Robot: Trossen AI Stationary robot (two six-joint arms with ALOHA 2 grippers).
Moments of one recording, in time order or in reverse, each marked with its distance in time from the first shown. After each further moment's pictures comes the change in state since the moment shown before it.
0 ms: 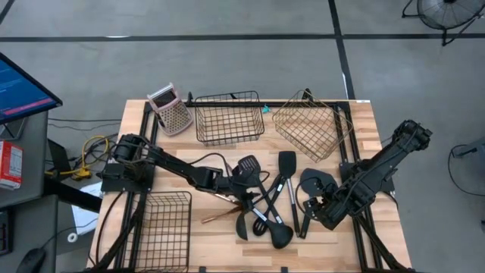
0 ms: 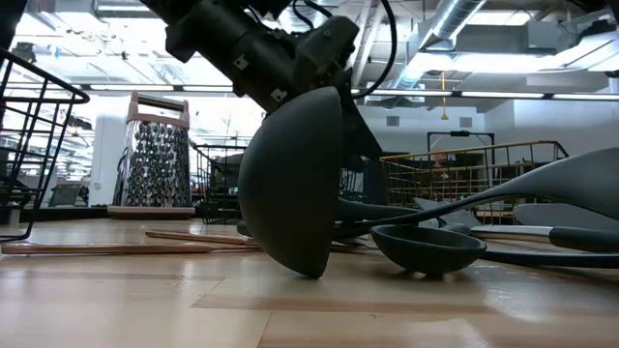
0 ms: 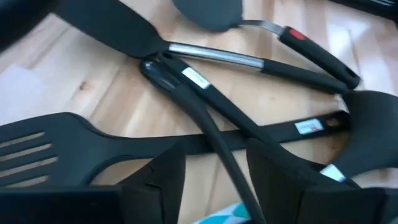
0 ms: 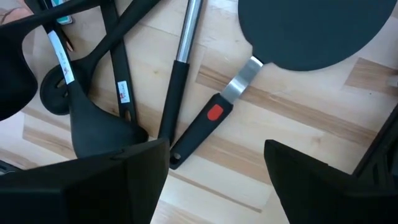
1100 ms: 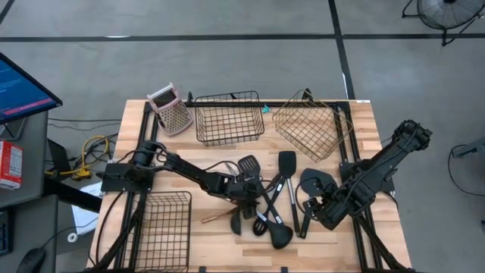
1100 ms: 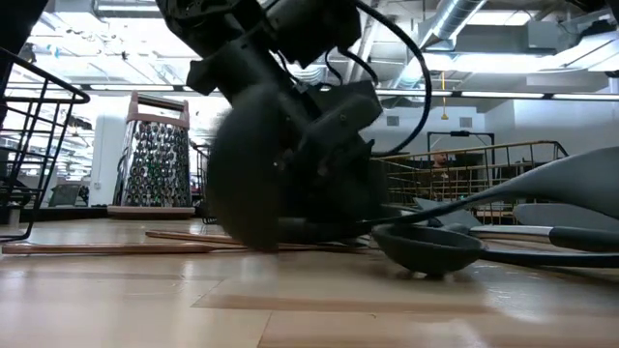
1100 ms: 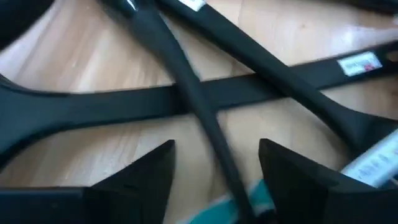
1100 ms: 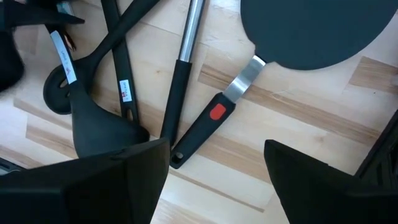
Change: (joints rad) left arm 0.000 0.195 0.129 -0.125 0.074 0.020; right arm 0.000 0.000 0.000 0.008 0.001 0.001
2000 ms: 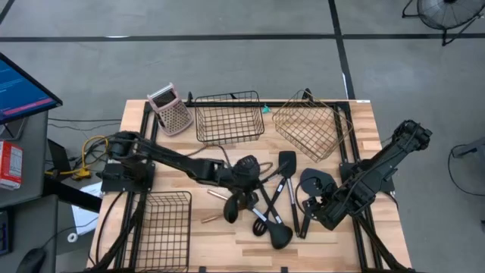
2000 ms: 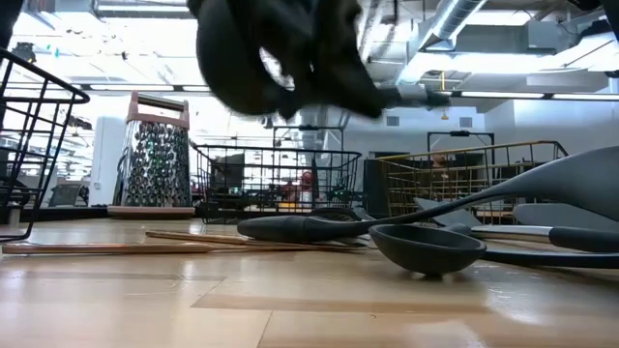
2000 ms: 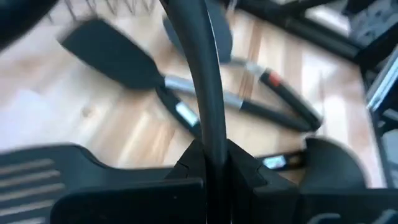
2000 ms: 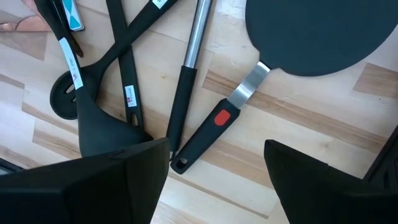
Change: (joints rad) left arm 0.040 -0.274 -0.002 -0.048 -0.018 -0.105; right arm 0.000 0.000 0.000 0.007 0.026 -0.001
